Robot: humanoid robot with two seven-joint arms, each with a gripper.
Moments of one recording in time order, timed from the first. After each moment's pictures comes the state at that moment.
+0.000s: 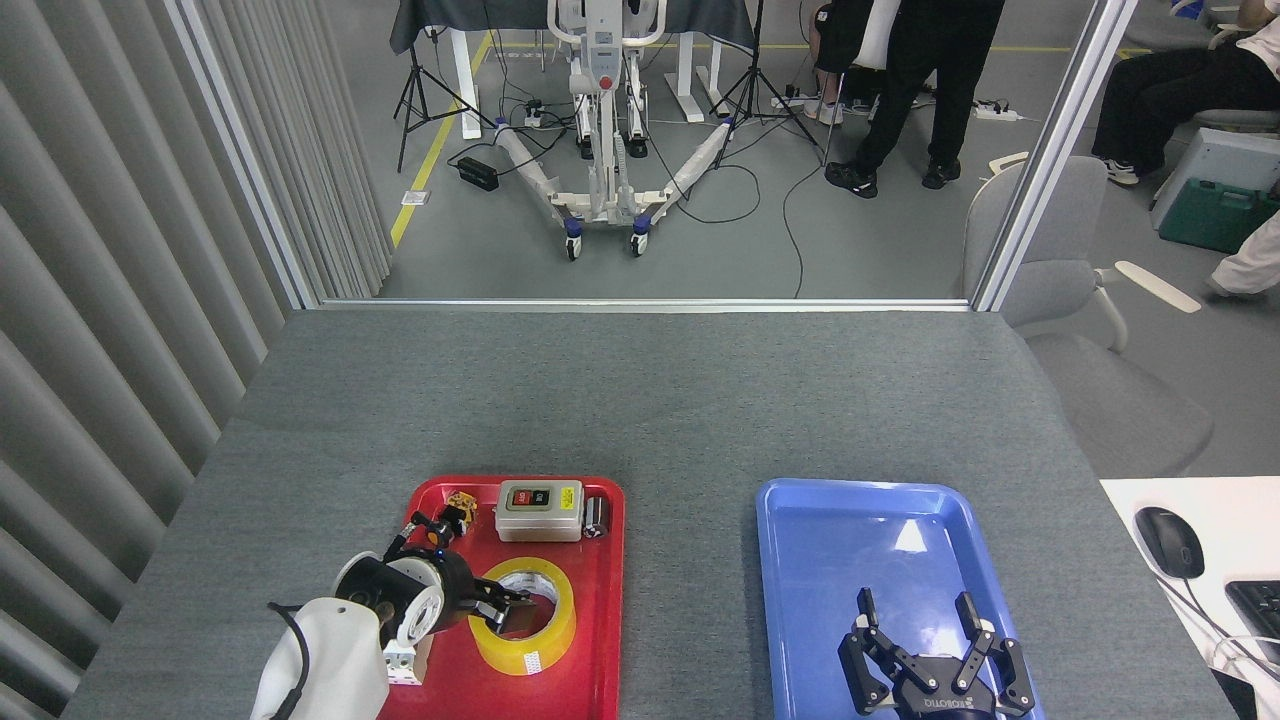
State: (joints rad) left arm -0.41 0.15 -0.29 -1.27 -1.32 -0.23 -0.95; right arm 0.20 0.05 -0.03 -1.64 1.48 -0.03 -0.13
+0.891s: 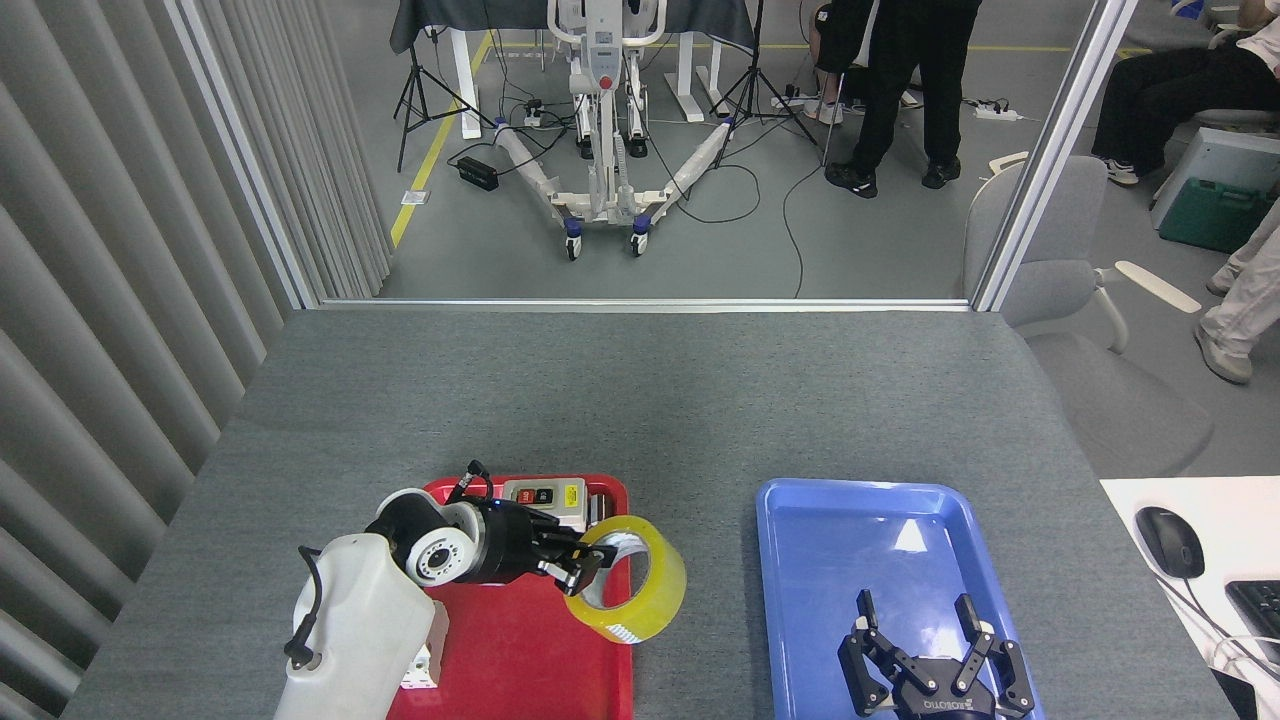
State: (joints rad) left arm -0.54 0.01 -0.15 -1.16 -1.00 -0.72 -1.03; right arm 0.20 0.05 -0.04 -1.64 1.49 -0.03 -0.12
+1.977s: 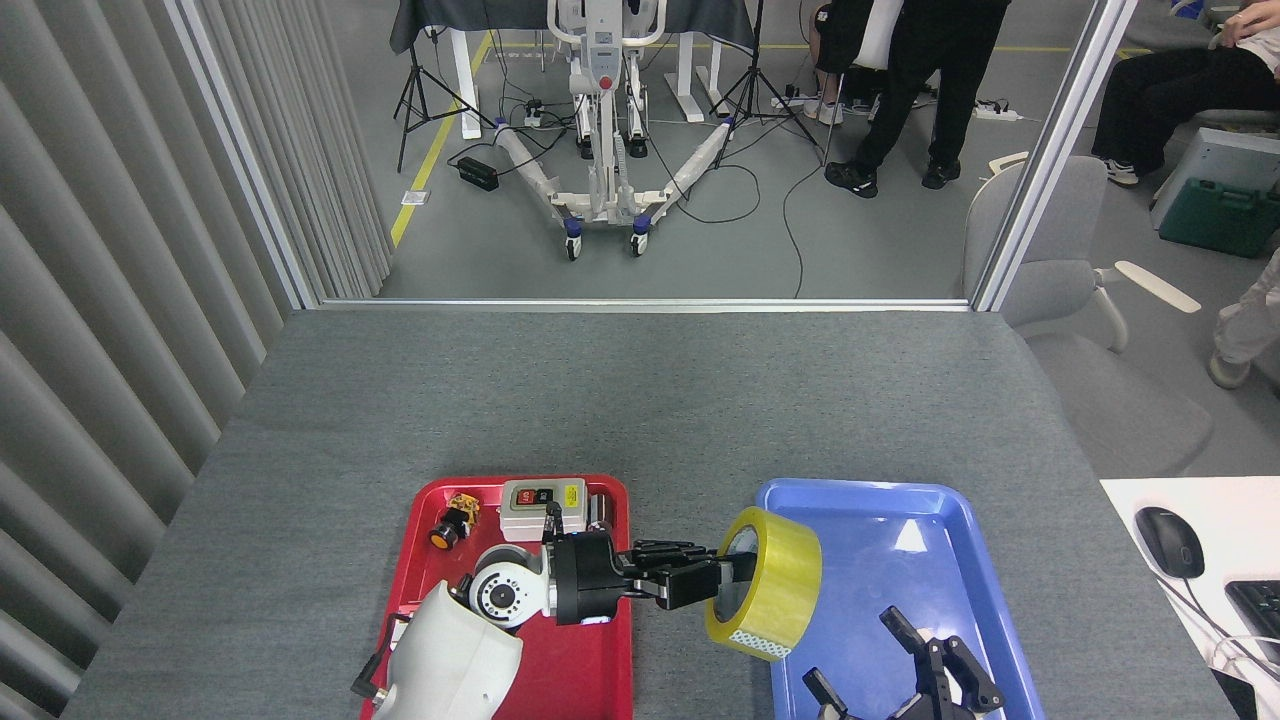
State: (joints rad) left arm -0.50 -0.13 -0.21 -1.01 -0.44 -0.79 -0.99; right arm 0.25 0.00 -0.16 -1.68 1.51 -0.78 -0.33
